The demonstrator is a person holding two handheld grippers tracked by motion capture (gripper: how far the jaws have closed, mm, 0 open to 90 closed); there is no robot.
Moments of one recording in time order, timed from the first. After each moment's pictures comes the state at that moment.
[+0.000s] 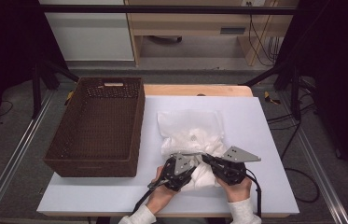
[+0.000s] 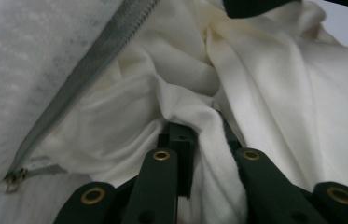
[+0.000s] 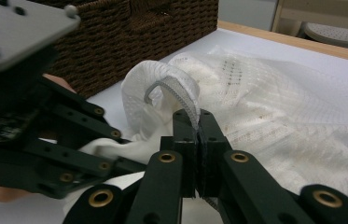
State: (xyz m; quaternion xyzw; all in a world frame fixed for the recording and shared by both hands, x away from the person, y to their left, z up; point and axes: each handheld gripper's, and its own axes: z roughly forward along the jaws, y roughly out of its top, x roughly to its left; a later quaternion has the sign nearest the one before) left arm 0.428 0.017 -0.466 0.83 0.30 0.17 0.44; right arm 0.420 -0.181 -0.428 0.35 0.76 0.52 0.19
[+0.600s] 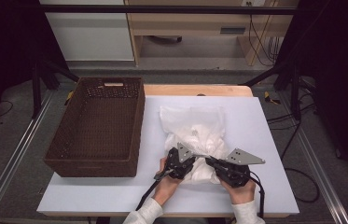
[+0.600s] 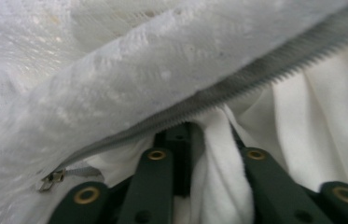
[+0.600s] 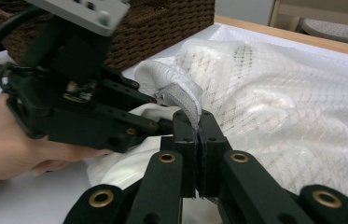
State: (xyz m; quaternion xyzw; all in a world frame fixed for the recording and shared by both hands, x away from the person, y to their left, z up) left arm 0.456 0.012 -0.473 0.81 0.35 0.19 0.44; right arm 0.414 -0.190 -0.430 0.35 0.76 0.51 0.19
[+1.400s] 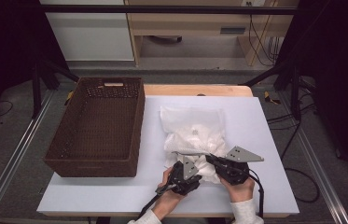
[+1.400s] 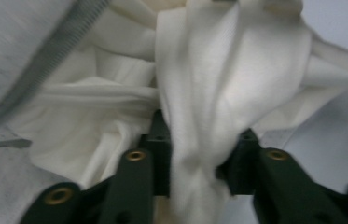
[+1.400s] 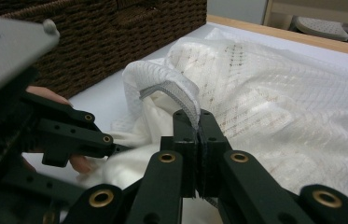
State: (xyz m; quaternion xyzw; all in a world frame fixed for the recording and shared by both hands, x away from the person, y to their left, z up) left arm 0.416 0.004 -0.470 0.83 0.31 0.18 0.44; right arm 0.421 -0.190 -0.431 0.36 0.76 0.51 0.20
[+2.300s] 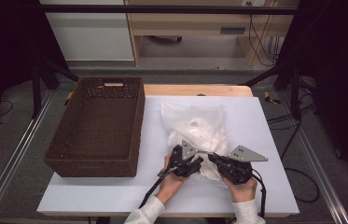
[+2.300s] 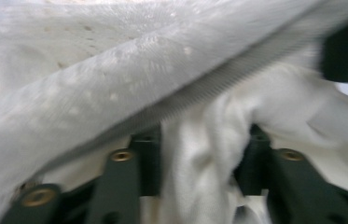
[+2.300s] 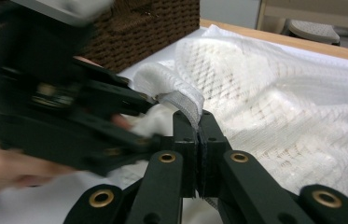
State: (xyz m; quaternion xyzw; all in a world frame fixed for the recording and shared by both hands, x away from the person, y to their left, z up) left arm 0.454 0.003 -0.460 0.80 0.34 0.17 0.46; right arm 0.419 -0.195 -0.426 0.37 0.75 0.51 0.21
